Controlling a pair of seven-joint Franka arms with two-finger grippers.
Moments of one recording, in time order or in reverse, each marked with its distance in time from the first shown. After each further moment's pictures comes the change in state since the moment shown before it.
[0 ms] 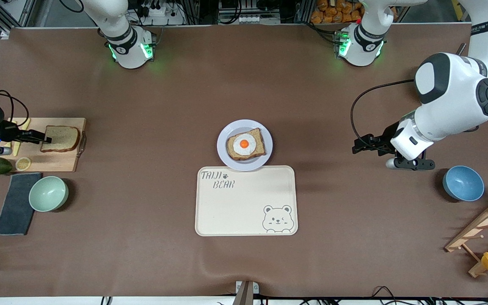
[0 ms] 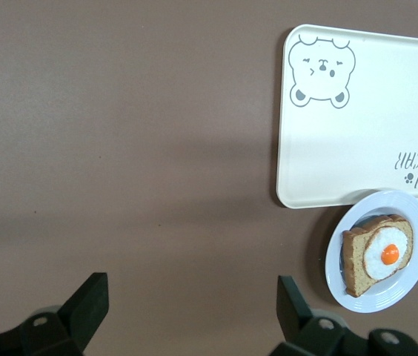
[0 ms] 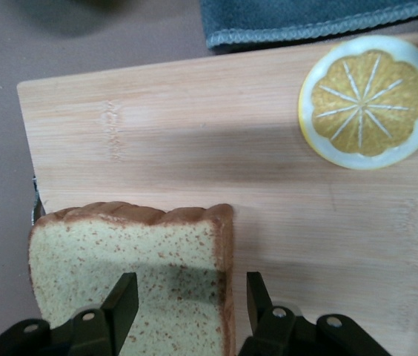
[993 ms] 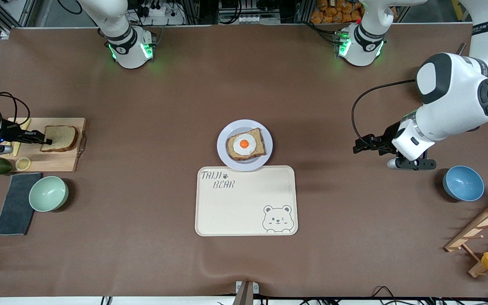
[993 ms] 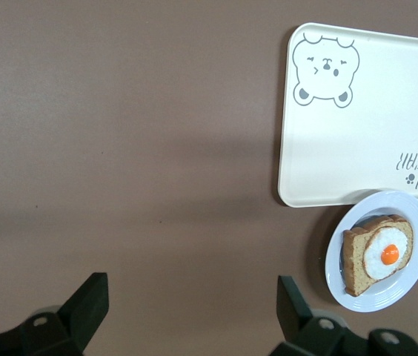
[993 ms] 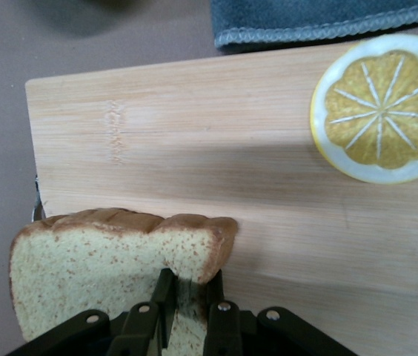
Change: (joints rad) left arm 0.005 0.000 0.000 0.001 0.000 -0.011 -0.012; right arm -0.023 0.029 0.000 0.000 0.094 0.012 -0.131
